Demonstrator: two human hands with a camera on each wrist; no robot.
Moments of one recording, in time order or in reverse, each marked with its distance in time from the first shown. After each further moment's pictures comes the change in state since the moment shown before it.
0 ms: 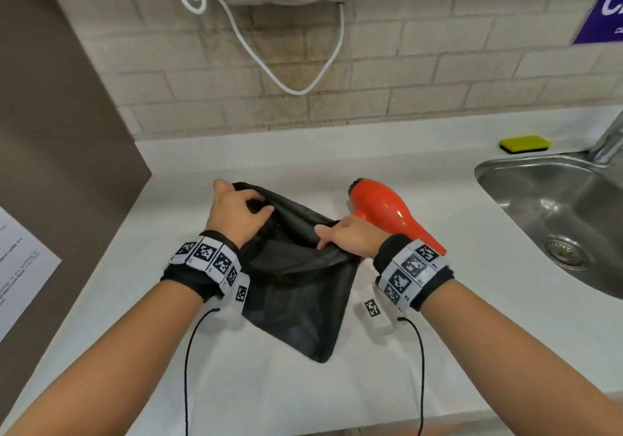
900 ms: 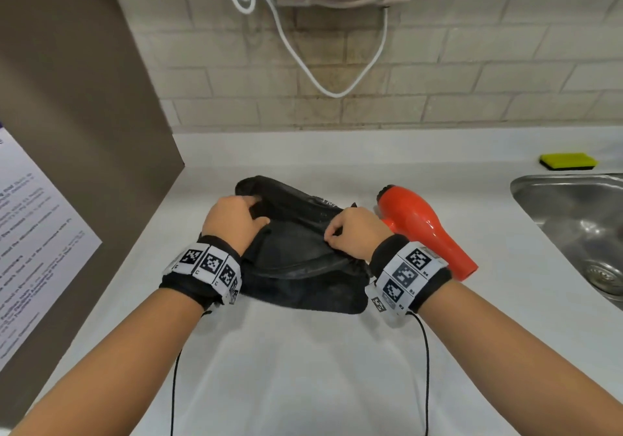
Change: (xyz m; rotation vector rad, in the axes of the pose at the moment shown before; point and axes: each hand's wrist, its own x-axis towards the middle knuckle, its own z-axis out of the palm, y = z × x) left_hand -0.011 -0.034 -0.032 0.258 -0.019 -0.041; right_hand 0.027 -0.024 0.019 -0.403 0.212 -0.300
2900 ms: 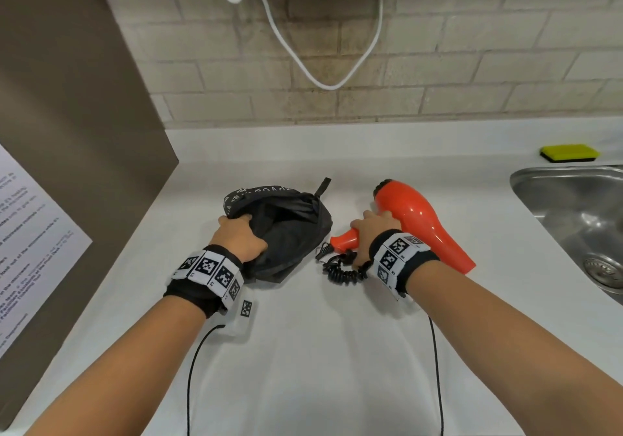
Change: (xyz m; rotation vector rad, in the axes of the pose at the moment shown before) left_hand 0.000 0.001 0.033 -0.021 -0.355 -0.294; right_hand 0.032 0.064 0.028 -0.597 -0.272 0.230
